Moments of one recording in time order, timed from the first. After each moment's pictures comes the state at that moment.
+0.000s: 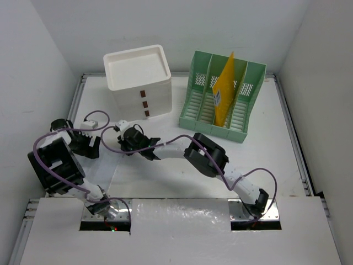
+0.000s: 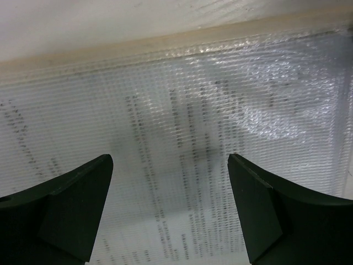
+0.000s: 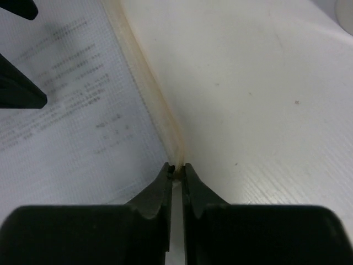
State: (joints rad) left arm 0.59 1.54 0.83 -0.63 0.38 0.86; right arm 1.07 2.47 1.73 0.20 0.05 0.24
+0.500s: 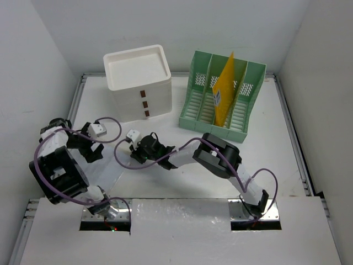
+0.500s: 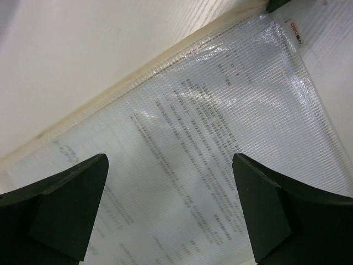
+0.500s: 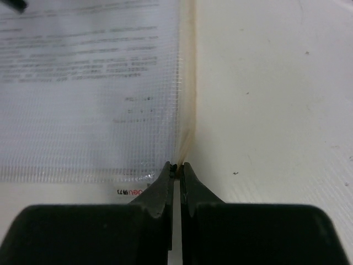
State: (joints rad) left arm 0.58 1.43 0.91 -0.99 0.65 1.50; right arm 1.08 2.27 1.29 0.55 -0.05 0.10
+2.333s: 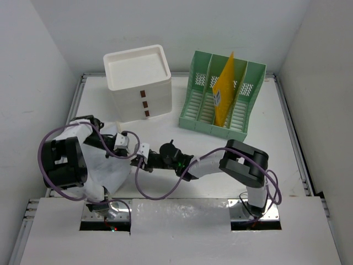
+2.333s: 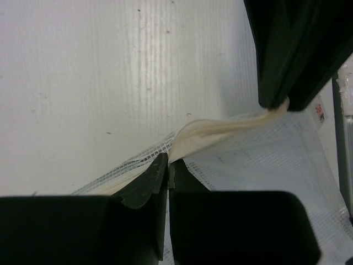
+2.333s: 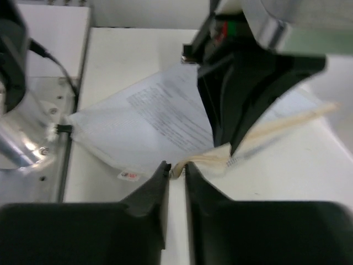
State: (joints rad) left arm 0.20 1.55 0.88 -1.20 0.87 1.94; right arm 1.14 1.93 0.90 0.90 -0.29 -0.16
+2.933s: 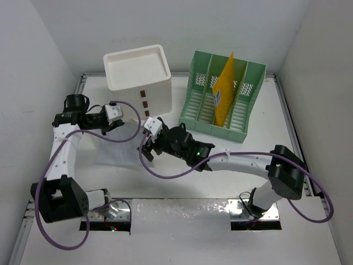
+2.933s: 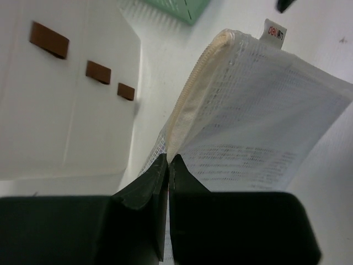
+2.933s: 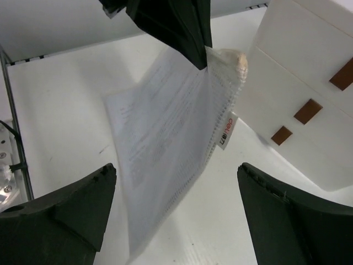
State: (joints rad) left arm 0.20 1.24 1.08 -0.91 0.96 1.28; right arm 1.11 1.56 0.96 0.41 0.08 -0.11
